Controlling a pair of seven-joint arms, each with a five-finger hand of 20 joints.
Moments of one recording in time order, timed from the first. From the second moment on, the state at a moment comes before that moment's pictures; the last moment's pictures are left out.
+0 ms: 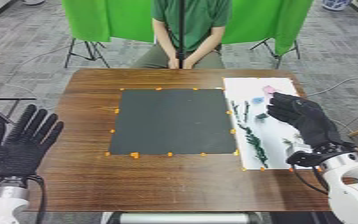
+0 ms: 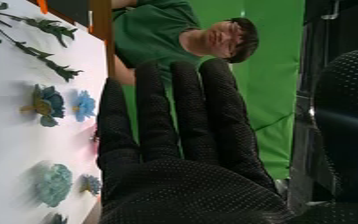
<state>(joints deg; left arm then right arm) 133.7 -51.8 -104.1 -118.5 -3.3 -0.4 23.6 -117.0 -54.0 99.7 -114.2 -53.2 -2.1 -4.7</state>
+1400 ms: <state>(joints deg) 133.9 -52.0 -104.2 -118.6 -2.6 0.7 23.6 -118.1 -53.8 99.5 -114.2 -52.5 0.2 -4.8</state>
